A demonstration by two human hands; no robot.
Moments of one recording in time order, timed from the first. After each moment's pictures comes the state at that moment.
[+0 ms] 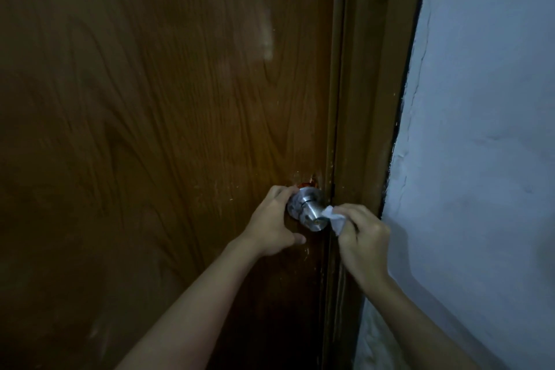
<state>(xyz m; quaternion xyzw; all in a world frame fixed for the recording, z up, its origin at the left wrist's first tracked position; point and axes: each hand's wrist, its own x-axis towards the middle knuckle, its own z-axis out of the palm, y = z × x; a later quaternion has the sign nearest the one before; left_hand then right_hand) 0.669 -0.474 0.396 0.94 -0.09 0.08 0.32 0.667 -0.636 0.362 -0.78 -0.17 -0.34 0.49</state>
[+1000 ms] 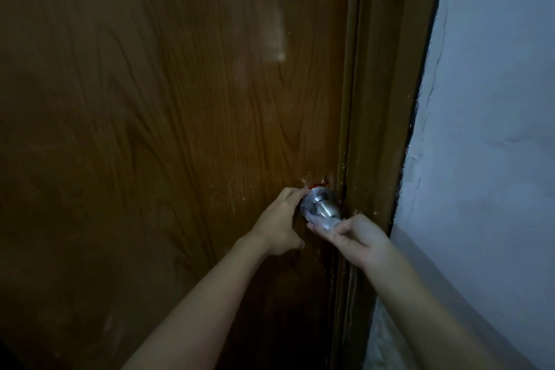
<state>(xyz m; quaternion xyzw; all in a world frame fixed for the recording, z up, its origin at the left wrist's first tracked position) 0.668 -0.467 0.398 0.95 -0.10 0.06 0.28 0.678 -0.621 0.388 -0.43 0.11 0.21 0.87</state>
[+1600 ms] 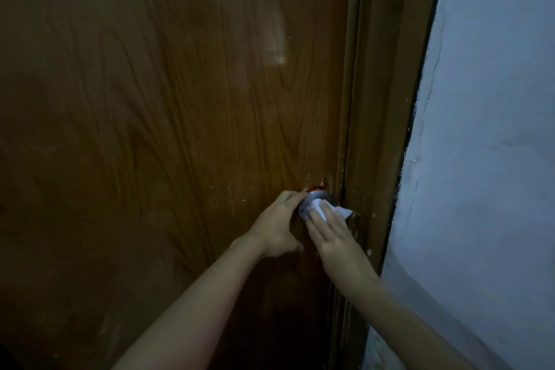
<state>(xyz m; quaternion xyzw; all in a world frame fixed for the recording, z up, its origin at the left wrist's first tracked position) 0.665 -0.464 0.401 0.96 -0.12 0.05 0.26 0.685 -0.608 0.333 -0.89 -0.34 -0.28 0.10</state>
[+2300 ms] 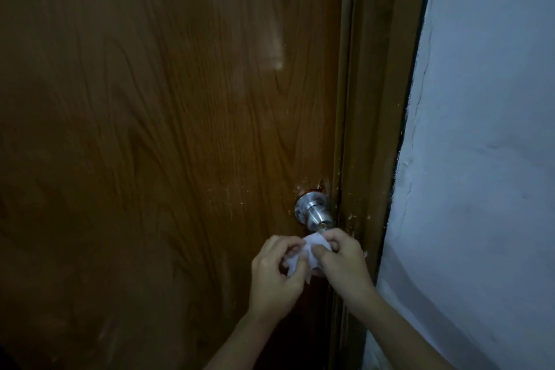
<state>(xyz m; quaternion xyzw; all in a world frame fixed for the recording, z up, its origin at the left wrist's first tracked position) 0.607 -0.491 0.340 0.83 -0.08 0.33 0.43 0.643 -0.613 0.357 -0.74 -0.10 -0.02 0.66</state>
